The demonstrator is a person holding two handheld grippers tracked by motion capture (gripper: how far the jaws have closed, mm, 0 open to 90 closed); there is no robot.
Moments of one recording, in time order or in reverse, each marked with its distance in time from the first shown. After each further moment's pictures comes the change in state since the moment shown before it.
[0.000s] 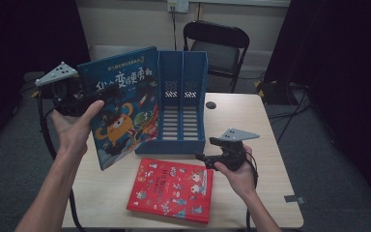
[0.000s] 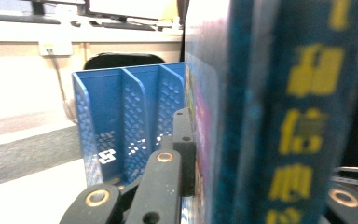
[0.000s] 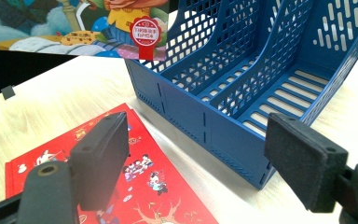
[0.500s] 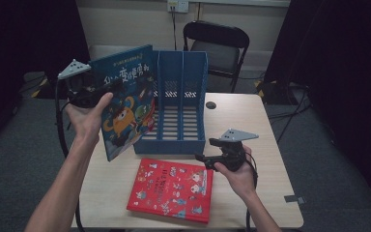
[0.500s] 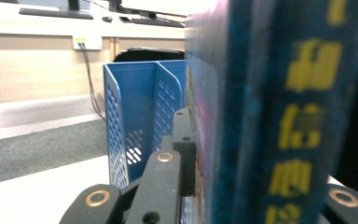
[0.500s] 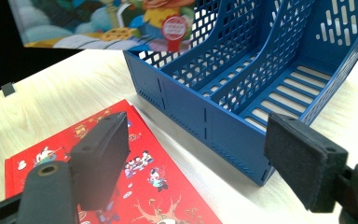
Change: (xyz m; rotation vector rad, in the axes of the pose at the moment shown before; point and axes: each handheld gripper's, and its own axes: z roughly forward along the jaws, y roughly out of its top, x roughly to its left) left arm 0.020 -0.009 0.043 -0.005 0.113 -0.023; right arm -0.001 -0.003 0.002 0.012 0.005 0.004
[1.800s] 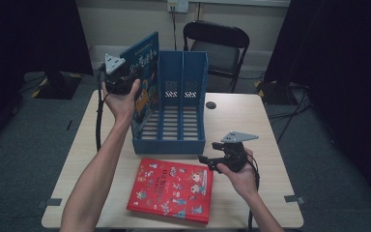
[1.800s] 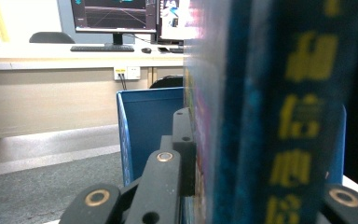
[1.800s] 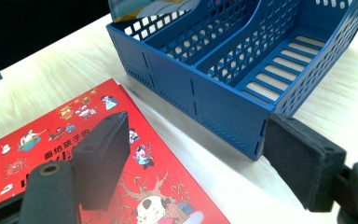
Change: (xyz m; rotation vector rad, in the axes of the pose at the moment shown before) left arm 0.001 -0.017 0.104 -0.124 0.179 0.055; right arm -0.017 -0.018 0.008 0.061 0.001 0.042
